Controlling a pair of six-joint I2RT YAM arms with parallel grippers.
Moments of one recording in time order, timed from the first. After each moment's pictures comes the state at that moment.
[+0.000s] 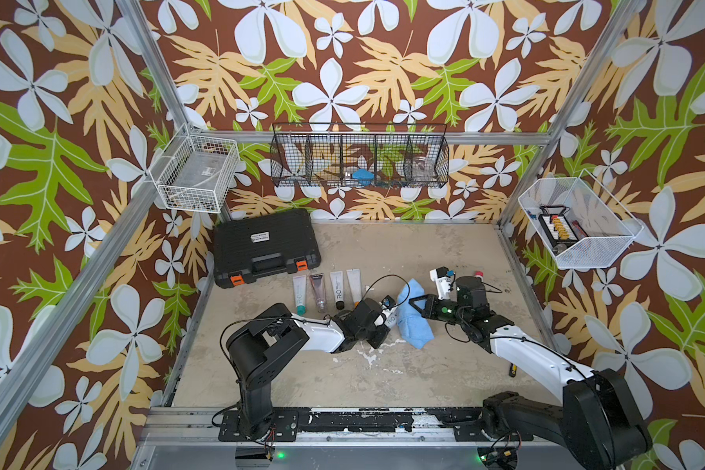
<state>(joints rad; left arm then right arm) -0.89 1.82 0.82 0.24 0.05 -0.09 0.32 1.24 0.56 0.08 -0.55 0.59</state>
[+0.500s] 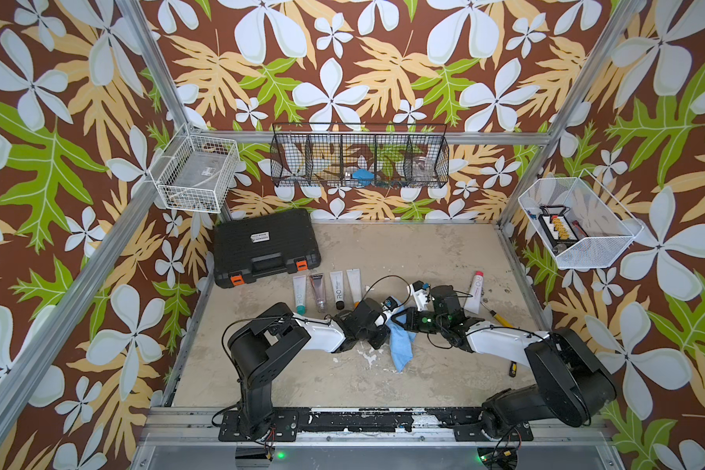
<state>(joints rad) -0.89 1.83 0.82 0.25 0.09 -0.07 0.45 1.48 0.52 0.26 -0.55 0.66</state>
